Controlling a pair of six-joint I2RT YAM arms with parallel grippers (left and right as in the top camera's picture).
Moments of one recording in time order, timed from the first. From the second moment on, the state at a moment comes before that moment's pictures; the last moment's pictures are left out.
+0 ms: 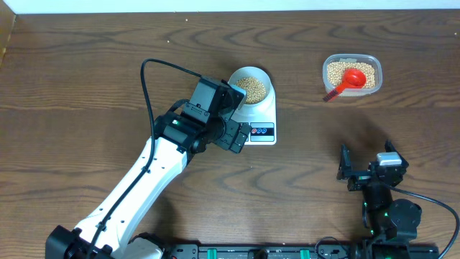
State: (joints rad) left arm -0.50 1.42 1.12 -0.73 0.13 0.01; right arm -0.06 0.04 0.01 -0.07 -0.12 -0.05
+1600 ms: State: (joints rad) left arm -0.05 0.07 0.23 -0.24 0.02 0.01; right arm -0.06 0.03 0.01 -0.06 -0.13 -0.05
